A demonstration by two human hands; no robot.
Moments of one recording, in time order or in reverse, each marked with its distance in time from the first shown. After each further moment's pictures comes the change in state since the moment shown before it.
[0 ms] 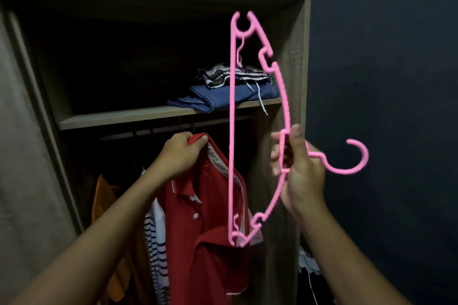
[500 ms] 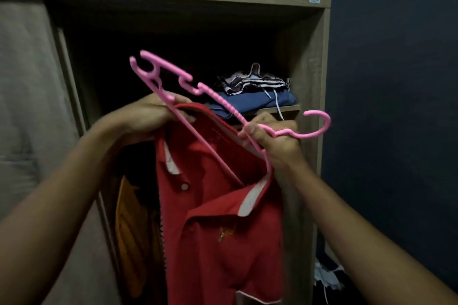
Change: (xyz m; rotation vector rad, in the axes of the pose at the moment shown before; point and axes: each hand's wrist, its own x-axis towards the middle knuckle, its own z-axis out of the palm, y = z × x) left_hand -0.015 0.049 -0.124 -0.314 -0.352 0.174; right_hand 0.050 0.016 0.044 -0.468 -0.418 -0.285
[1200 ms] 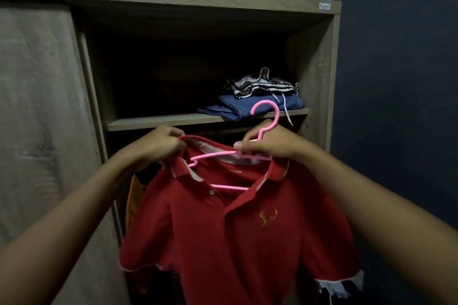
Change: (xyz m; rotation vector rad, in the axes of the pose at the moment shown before) left_hand -0.006 -0.058 -0.001 0.309 0.164 -0.284; right_hand 0.044 0.008 -0.006 -0.453 -0.650 0.237
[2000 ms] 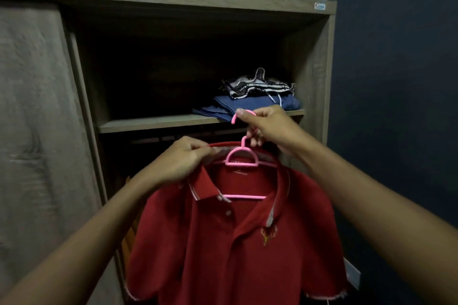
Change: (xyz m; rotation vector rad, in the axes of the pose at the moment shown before) left_hand -0.016 0.021 0.053 -0.087 -0.031 0.227; right_hand 0.013 -0.007 -0.005 0.421 0.292 0.146
